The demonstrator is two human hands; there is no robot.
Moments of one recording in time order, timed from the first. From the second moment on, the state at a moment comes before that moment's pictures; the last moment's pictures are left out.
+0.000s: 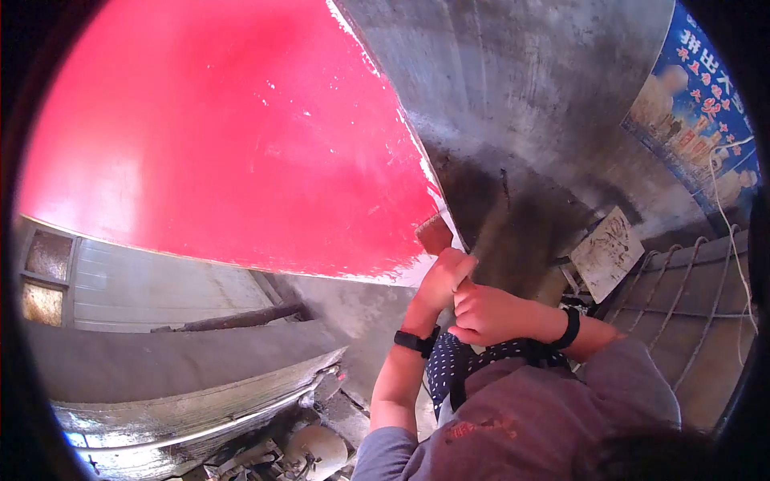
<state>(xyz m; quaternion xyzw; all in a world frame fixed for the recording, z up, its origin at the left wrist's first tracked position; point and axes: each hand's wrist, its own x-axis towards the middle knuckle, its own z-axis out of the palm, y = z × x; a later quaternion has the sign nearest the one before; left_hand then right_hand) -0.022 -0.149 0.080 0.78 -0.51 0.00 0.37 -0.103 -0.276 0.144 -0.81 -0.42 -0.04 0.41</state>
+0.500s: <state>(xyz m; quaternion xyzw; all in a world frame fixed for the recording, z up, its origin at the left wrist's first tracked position) 0.022 -0.147 -0.017 0.79 -0.49 -0.15 0.34 -0.053 -0.276 0.059 -0.80 -0.39 0.01 0.45</state>
